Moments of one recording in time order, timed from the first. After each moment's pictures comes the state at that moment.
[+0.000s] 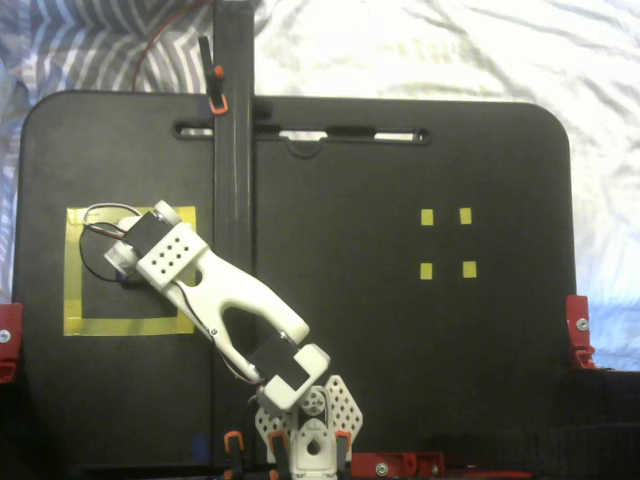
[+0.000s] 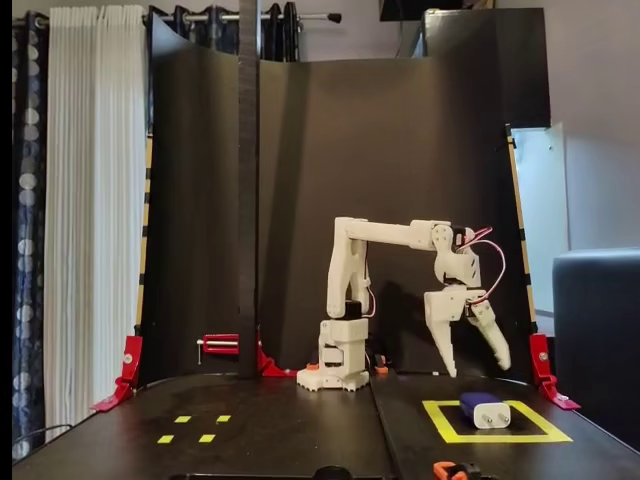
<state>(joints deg) -45.3 86.9 93.2 76.6 -49.0</state>
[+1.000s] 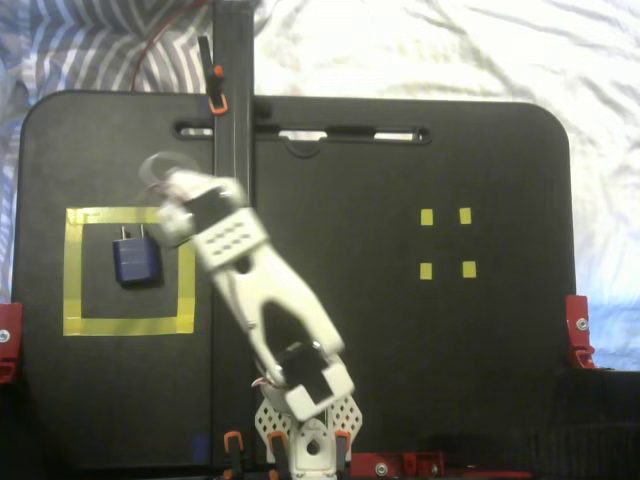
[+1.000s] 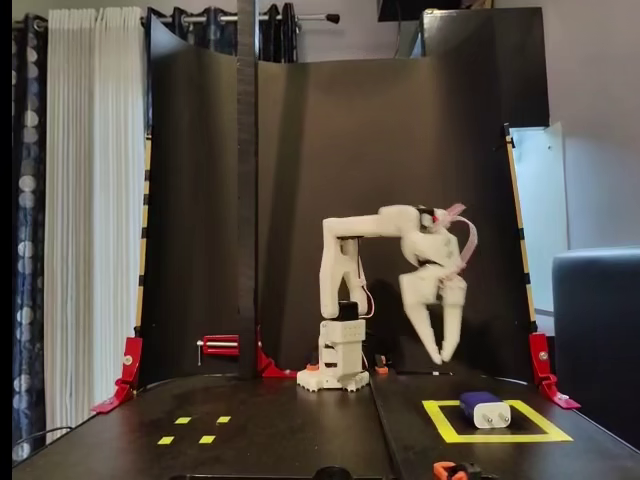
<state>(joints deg) -26.6 97.9 93.1 72.9 -49.0</state>
